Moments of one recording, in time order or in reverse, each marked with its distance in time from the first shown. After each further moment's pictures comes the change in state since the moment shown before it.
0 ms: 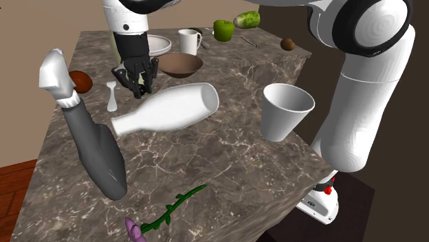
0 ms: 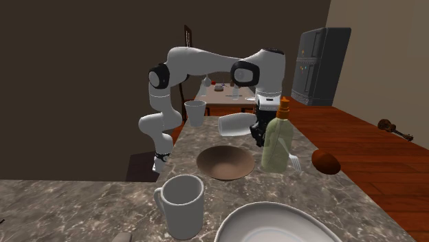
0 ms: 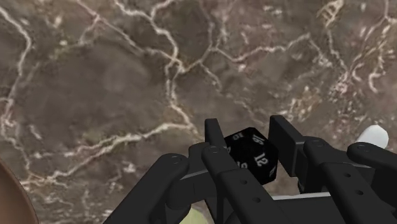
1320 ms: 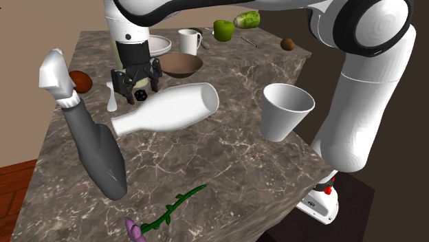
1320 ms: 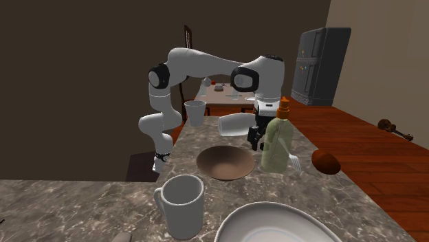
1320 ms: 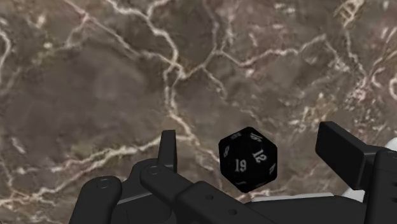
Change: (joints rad) arm -0.002 -0.004 -0.001 -0.055 0.001 0.051 -0.001
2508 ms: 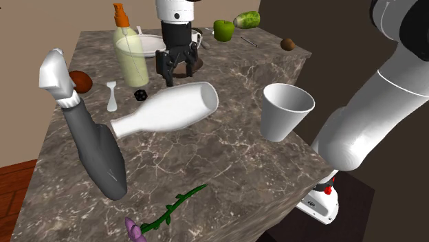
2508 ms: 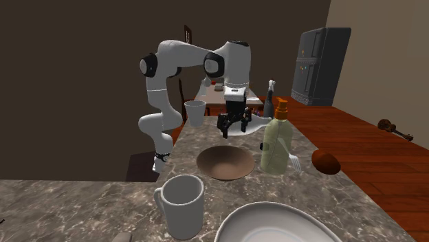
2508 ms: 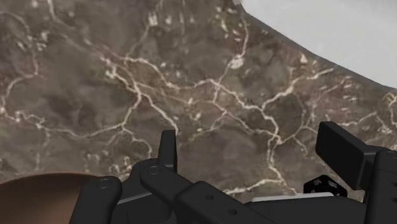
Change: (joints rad) arm -0.097 -0.345 -0.075 -0.281 0.115 -0.044 -0.148
